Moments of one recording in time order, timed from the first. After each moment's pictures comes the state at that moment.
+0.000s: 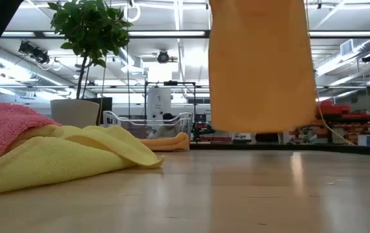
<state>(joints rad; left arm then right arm) 0.23 1.93 2.35 -0.84 -0.18 0.26 0.02 0.79 1.41 -0.99 0.71 -0.29</state>
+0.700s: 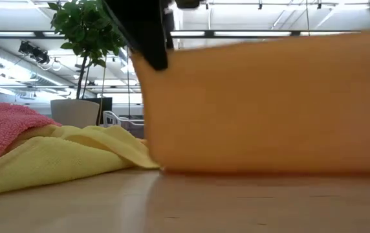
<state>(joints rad) -0.36 1.92 1.52 -0.69 0.09 -0.40 0.82 0.97 0.50 -0.23 0.13 1.22</state>
